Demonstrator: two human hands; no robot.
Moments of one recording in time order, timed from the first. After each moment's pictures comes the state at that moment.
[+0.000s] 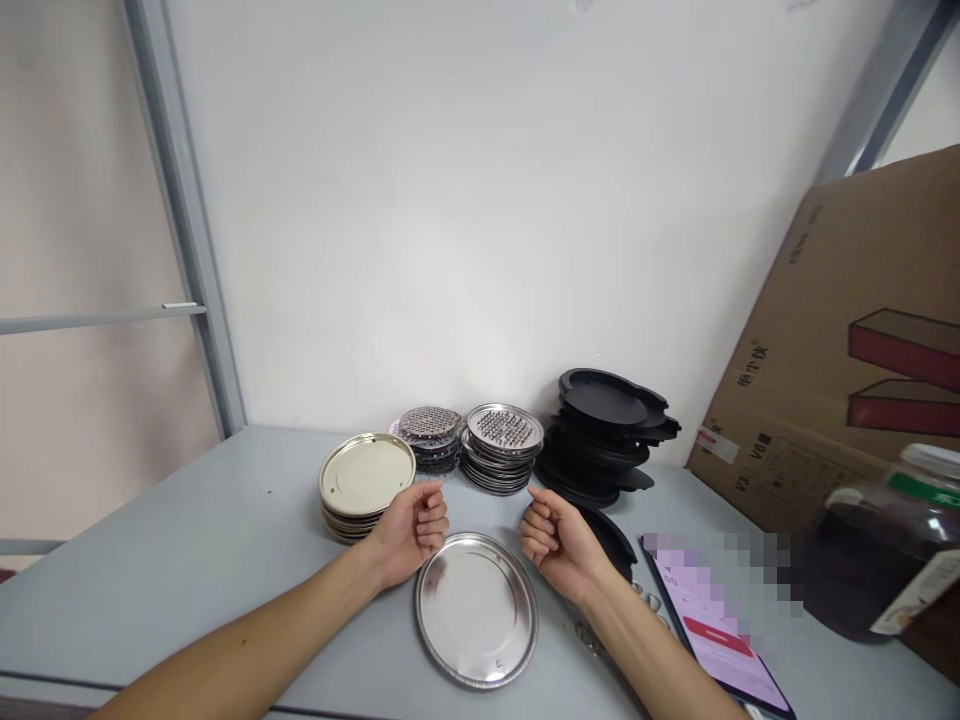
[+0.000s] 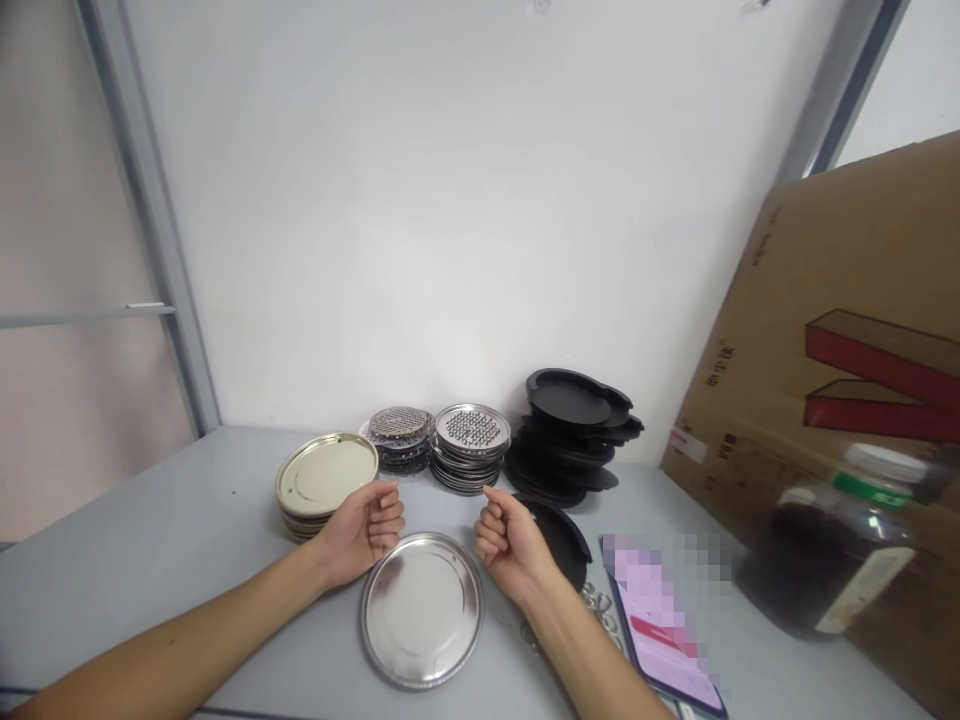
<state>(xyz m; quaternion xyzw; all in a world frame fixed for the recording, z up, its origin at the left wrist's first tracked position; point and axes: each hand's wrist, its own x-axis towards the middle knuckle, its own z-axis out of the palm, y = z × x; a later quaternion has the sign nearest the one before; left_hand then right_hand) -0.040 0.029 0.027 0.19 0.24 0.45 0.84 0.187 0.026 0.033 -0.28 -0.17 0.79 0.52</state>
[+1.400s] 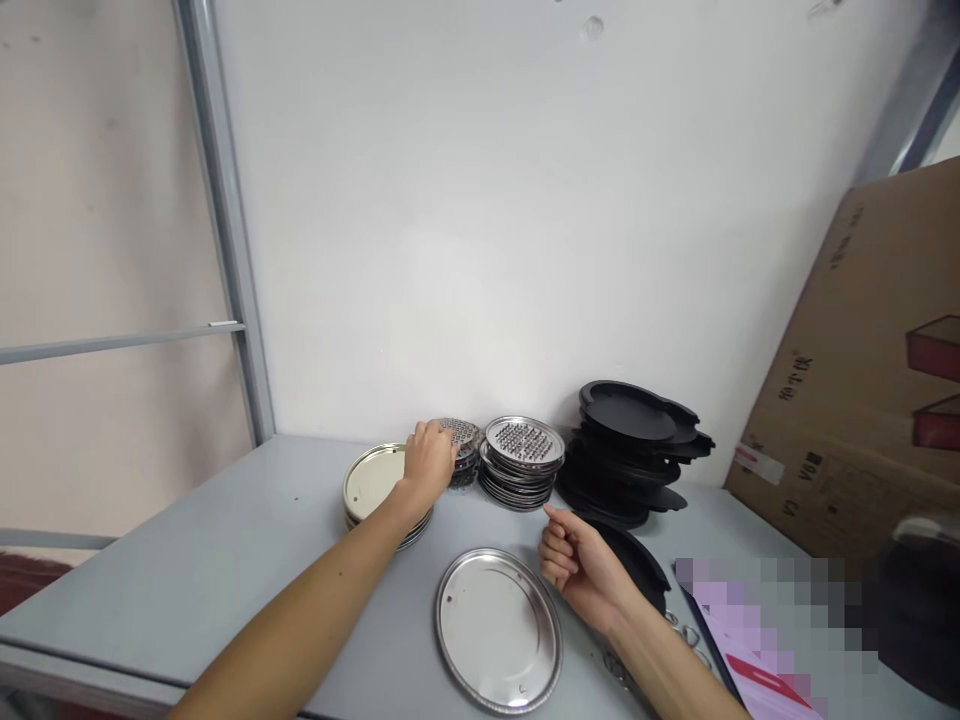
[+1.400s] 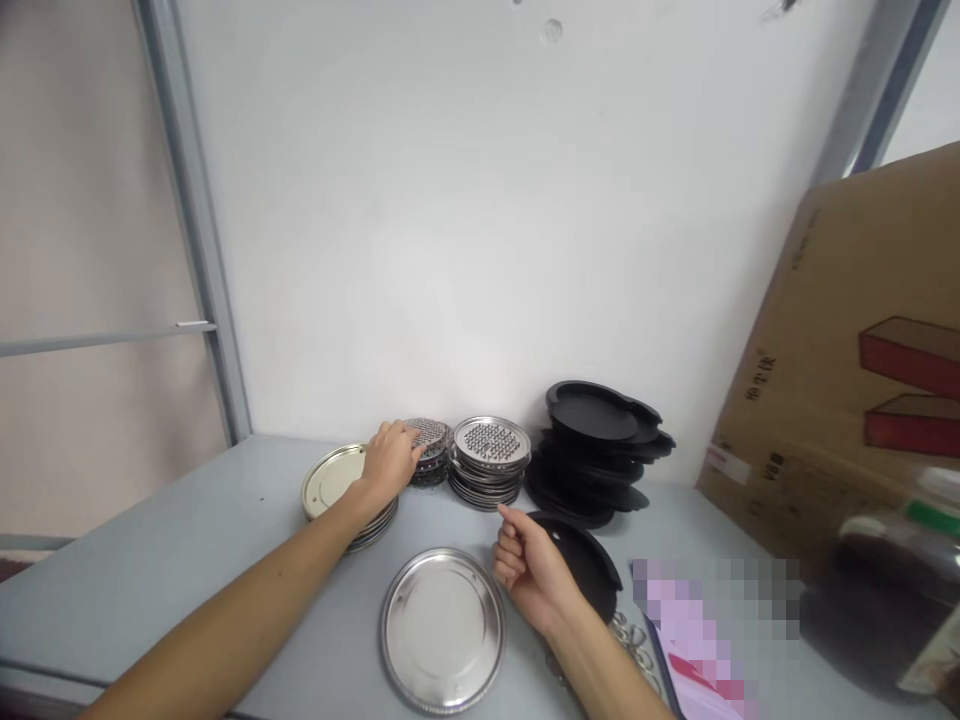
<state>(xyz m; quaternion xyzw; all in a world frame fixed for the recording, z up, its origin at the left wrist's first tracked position) -0.041 0.095 0.074 0.70 0.64 0.24 -0.18 0.186 0.030 0.023 -0.30 -0.20 0.79 0.50</state>
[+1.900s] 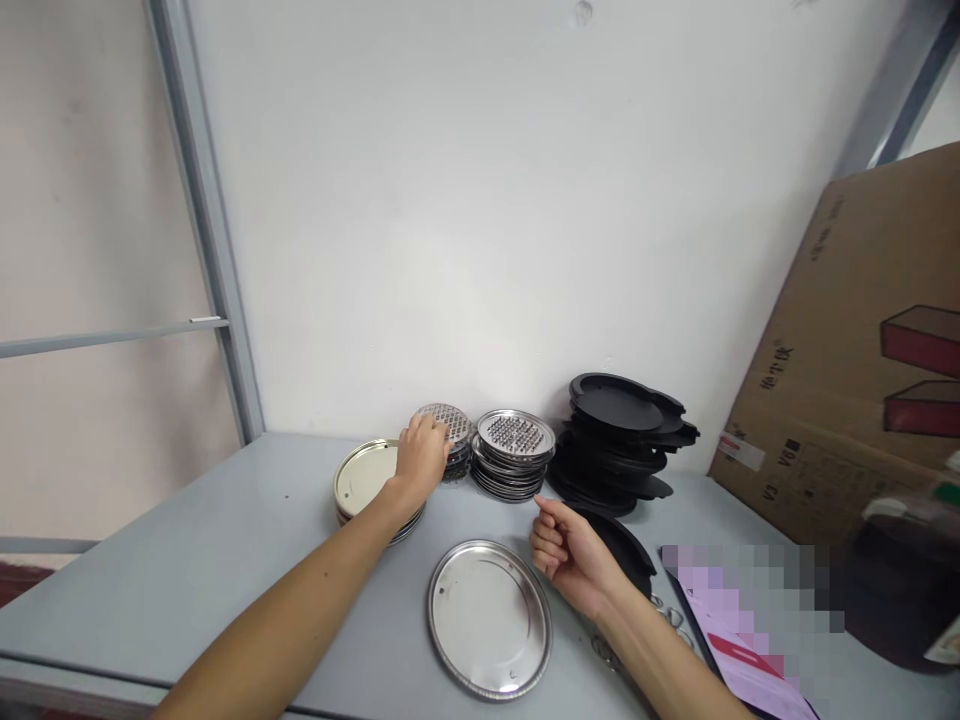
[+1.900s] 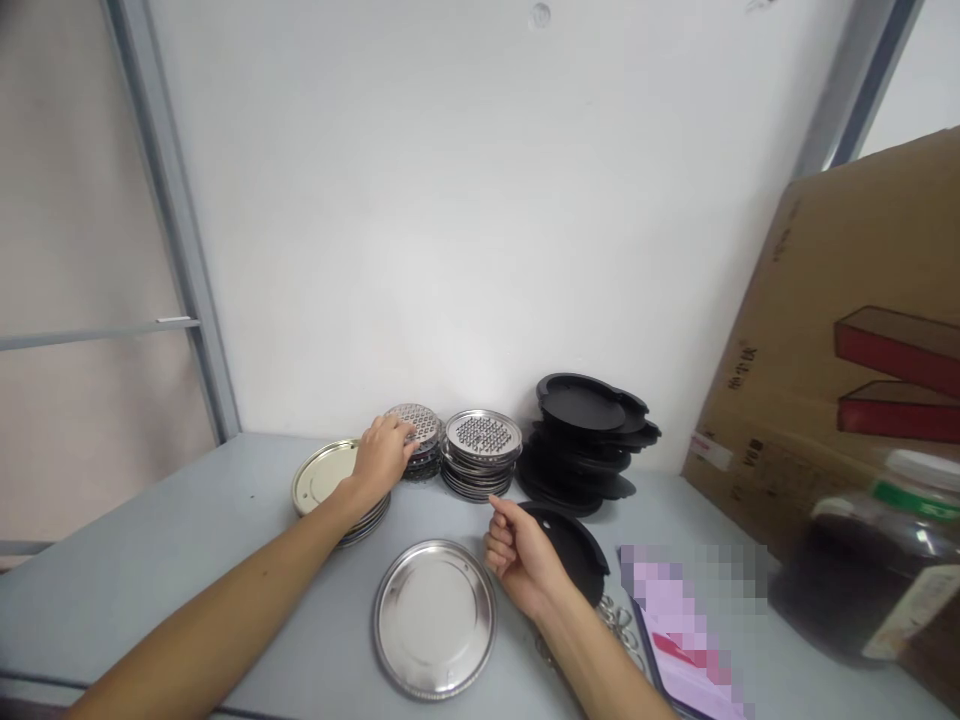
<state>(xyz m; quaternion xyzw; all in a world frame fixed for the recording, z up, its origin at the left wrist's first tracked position) -0.039 0.091 0.077 0.72 0.62 0.25 -0.17 0.186 0.026 0.028 -0.30 -0.21 0.78 0.50</state>
